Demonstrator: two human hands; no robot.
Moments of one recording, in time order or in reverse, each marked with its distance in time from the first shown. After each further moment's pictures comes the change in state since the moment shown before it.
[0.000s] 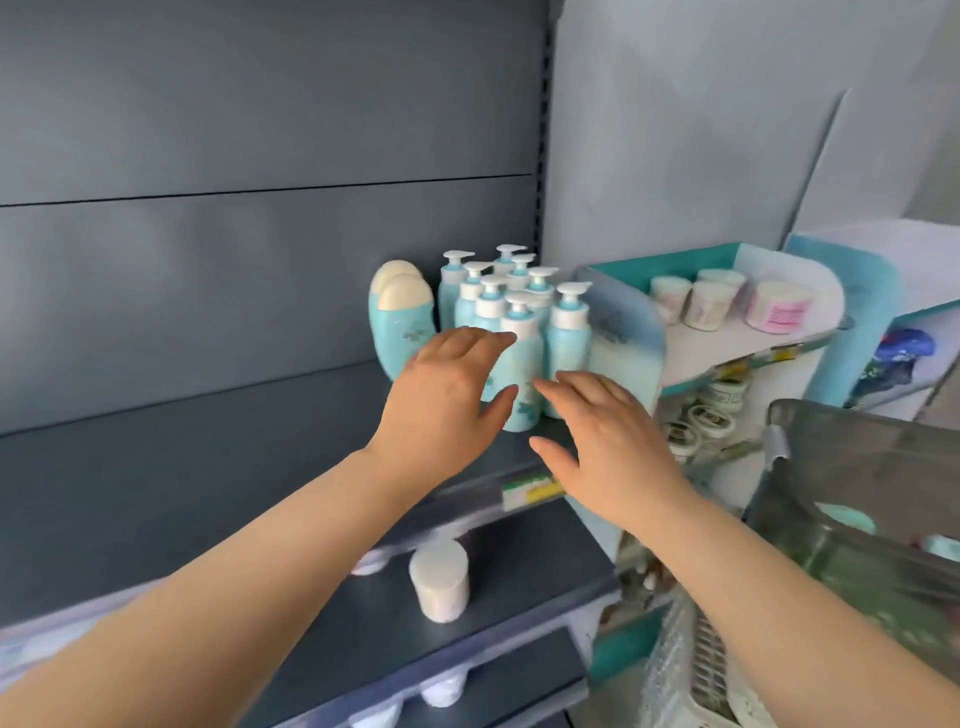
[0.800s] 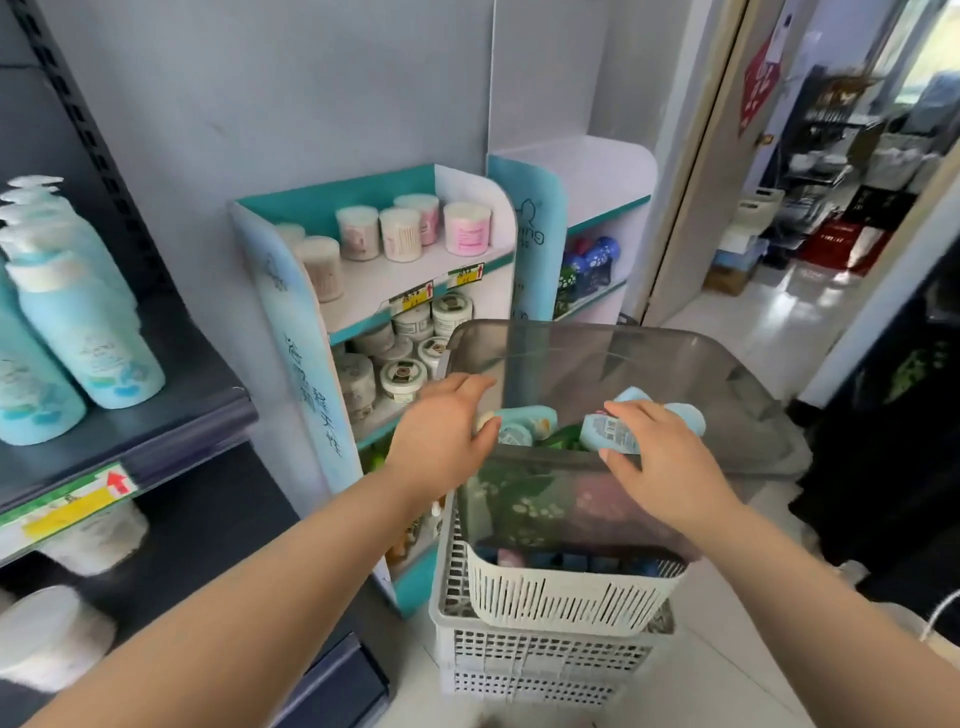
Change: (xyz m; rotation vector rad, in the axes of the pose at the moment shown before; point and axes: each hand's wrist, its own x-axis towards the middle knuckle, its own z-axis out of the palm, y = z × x) left_hand 0.047 0.287 0.267 -0.298 -0.392 0.110; right_hand -0.257 0.336 -0.093 -0.080 -0.163 0.683
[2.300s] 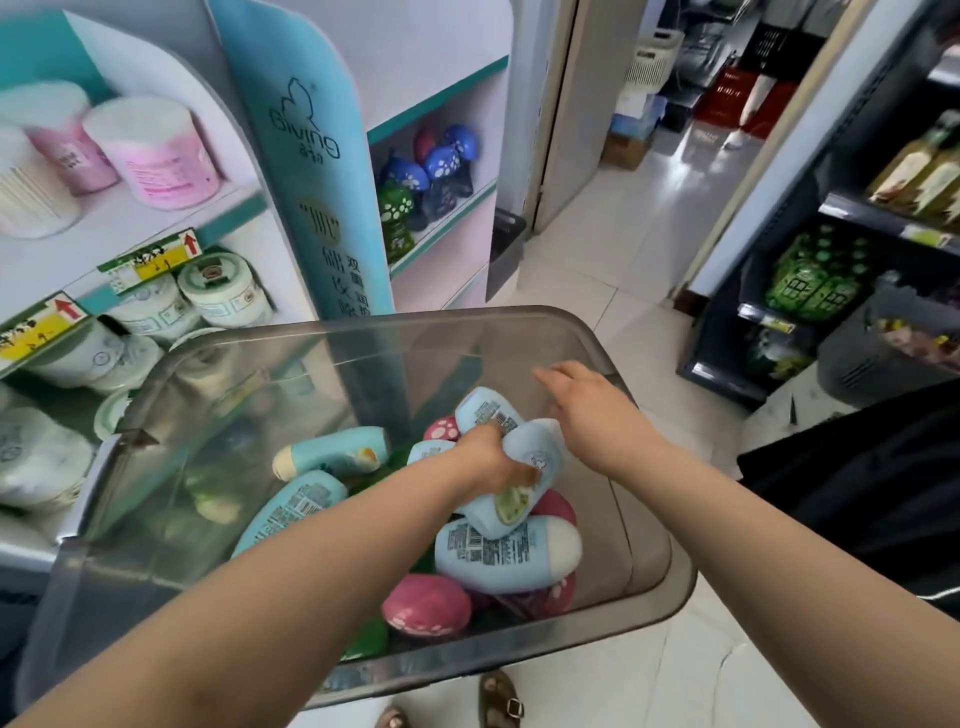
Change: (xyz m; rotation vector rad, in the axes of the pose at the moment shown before) left_hand 0.217 0.120 0.283 -0.399 -0.883 -0.506; right_hand 0.172 0.235 0.034 -0.100 -0.271 0.066
